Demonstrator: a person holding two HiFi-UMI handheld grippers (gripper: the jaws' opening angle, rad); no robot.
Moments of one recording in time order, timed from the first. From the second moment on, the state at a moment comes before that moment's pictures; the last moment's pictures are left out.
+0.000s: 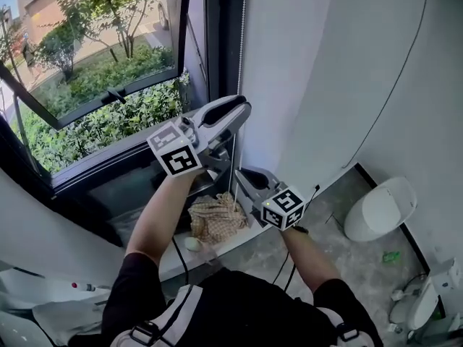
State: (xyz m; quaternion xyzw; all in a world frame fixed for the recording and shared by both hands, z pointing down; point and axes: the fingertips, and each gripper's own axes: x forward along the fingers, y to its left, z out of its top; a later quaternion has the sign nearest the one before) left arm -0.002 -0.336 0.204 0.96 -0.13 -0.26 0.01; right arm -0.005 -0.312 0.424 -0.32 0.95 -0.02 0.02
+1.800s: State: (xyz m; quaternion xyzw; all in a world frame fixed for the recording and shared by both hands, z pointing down) left arm 0.001 -0.307 0.406 0.94 -0.32 -0.08 0.00; right arm 0.020 -0.271 0.516 -0.30 0.95 -0.07 -0.05
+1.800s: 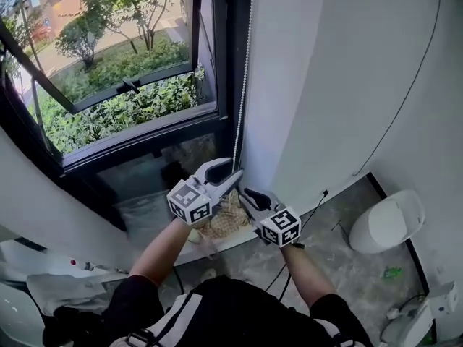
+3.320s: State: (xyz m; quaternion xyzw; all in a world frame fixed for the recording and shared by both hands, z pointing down) left arm -0.217 0.028 0.469 0.85 -0.52 -0.07 0.01; right arm -0.057 0.006 0.472 -0.28 0.95 -0.08 0.07
